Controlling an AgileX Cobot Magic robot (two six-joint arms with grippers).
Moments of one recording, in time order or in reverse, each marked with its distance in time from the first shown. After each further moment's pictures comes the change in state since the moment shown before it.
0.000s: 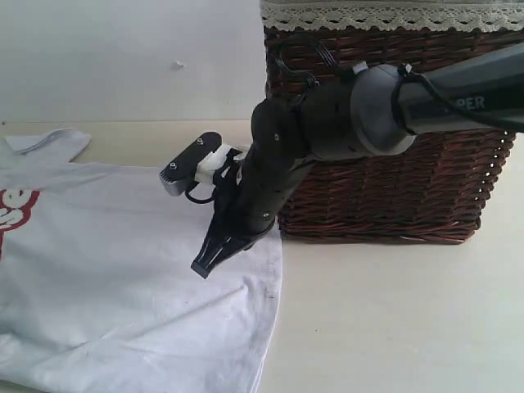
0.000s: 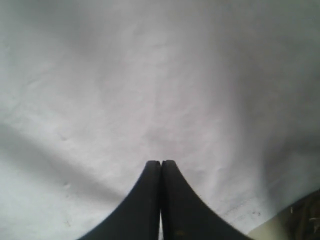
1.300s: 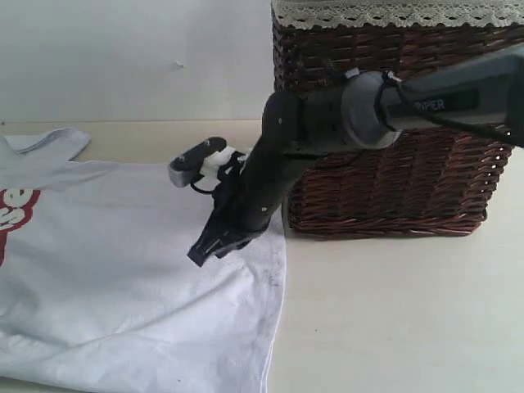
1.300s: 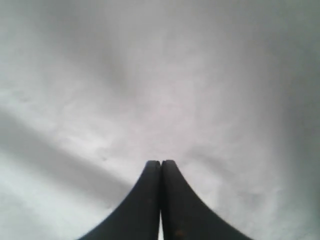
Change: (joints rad) left arm 0.026 0.037 -0.073 -0.137 -0.004 0.214; right arm -0.077 0.094 -0.105 0.307 0.109 -0.237
